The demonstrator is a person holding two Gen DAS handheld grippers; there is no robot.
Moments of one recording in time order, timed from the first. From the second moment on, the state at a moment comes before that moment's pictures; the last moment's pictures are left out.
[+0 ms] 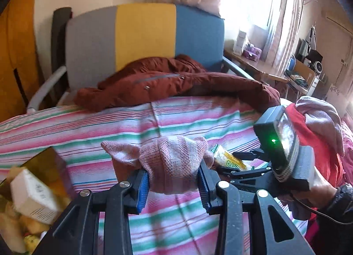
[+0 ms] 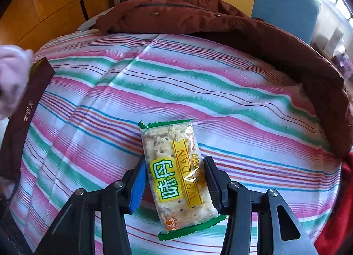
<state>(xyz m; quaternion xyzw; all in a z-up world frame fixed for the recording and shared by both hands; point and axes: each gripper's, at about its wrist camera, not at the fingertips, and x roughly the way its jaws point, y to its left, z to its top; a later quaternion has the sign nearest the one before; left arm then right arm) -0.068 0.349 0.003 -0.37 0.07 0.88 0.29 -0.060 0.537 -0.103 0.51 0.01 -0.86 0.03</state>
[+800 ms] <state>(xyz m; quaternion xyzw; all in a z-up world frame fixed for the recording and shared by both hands) -0.035 0.147 -0.011 -0.39 -0.01 0.90 0.17 -0.044 0.406 -0.075 0.52 -0.01 -0.85 0.07</state>
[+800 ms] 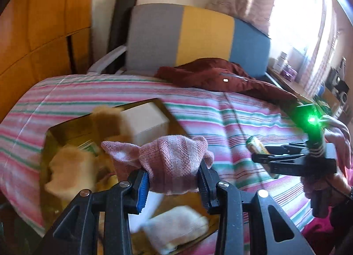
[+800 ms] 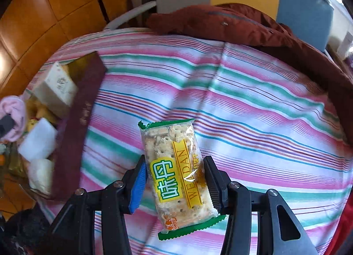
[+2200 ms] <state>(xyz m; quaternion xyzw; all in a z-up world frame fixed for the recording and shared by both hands) -0.033 0.066 -0.058 -0.42 -0.02 0.90 0.08 -0.010 0.220 -0.035 0.45 -0.05 -0.88 0.14</state>
